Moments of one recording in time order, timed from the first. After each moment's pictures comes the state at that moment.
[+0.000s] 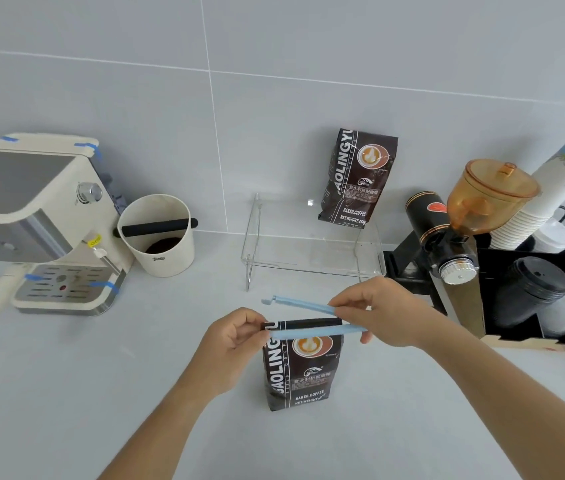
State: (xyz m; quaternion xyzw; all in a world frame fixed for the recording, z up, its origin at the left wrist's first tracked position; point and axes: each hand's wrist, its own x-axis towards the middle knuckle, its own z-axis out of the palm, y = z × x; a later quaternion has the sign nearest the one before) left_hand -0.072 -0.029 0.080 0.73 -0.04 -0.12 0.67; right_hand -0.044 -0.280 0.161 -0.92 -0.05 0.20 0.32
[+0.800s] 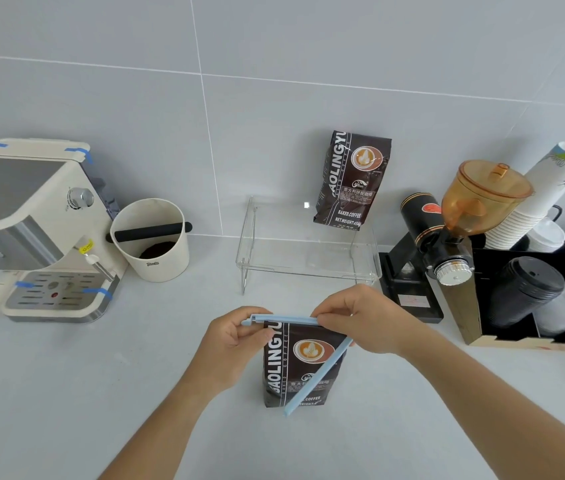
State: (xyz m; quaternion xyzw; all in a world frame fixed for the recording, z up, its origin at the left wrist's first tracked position) left_hand -0.061 -0.037 0.077 0.67 -0.03 -0.13 0.73; right_hand -0.044 -0.268 0.147 -0.91 -0.05 0.20 0.36
